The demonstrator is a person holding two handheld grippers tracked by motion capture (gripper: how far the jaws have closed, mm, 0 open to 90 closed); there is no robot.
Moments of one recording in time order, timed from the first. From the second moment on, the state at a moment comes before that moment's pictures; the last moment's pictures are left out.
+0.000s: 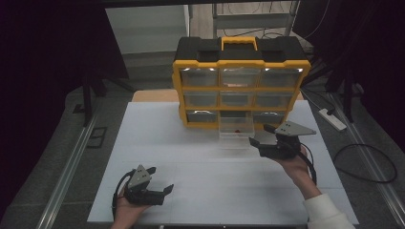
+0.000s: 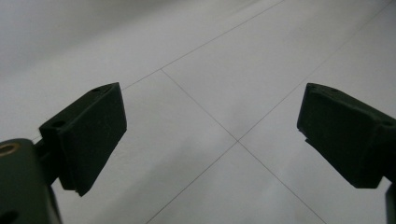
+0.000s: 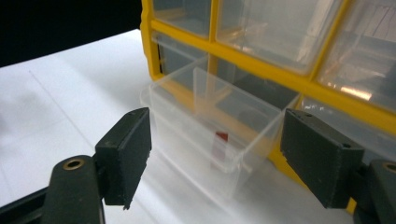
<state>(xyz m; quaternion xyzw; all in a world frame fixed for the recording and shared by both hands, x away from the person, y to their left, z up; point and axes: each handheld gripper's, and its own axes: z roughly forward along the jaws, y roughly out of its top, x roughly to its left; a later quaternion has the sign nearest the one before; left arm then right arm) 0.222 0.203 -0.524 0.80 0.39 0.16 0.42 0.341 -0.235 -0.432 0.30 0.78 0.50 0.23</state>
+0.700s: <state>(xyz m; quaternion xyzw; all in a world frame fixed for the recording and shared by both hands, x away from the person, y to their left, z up) 0.223 0.203 -0.524 0.80 0.39 0.17 0.42 0.289 -0.283 -0.463 0.33 0.79 0.48 0.21</state>
